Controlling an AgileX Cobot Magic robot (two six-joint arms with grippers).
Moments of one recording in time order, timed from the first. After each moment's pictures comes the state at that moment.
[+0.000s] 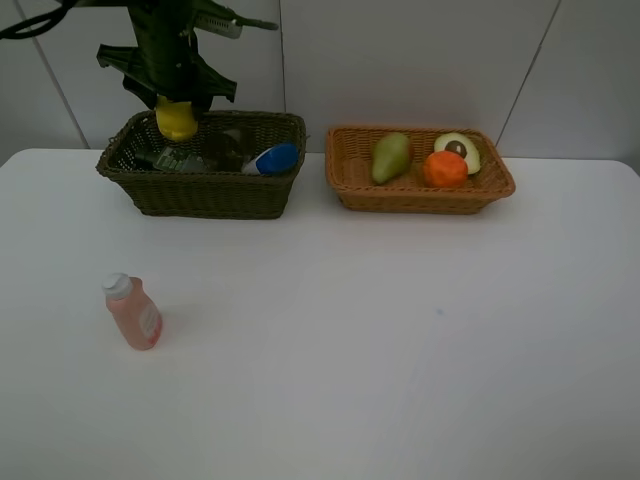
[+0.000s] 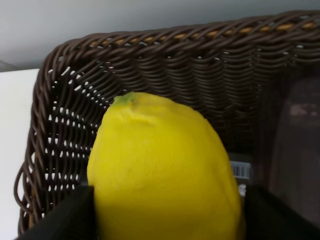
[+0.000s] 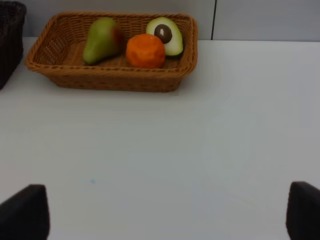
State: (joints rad) left arm -0.37 2.20 -1.86 0.45 0.93 -0.54; right arm 0.04 0.00 -0.52 0.01 1.03 -0.06
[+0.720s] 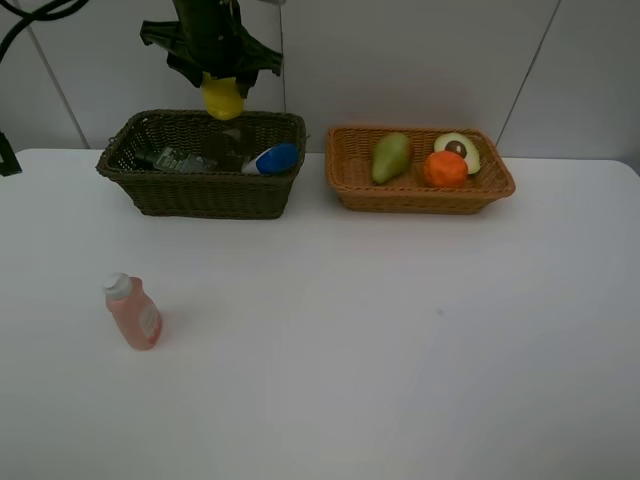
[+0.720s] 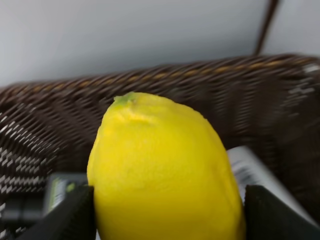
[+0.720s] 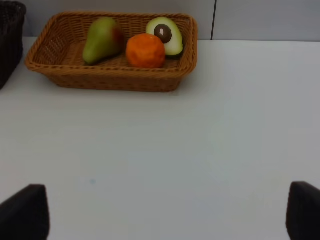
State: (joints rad) left arm -0.49 2.20 -2.00 0.38 0.95 -0.52; right arm 0.04 0.00 -0.52 0.01 1.03 -0.06
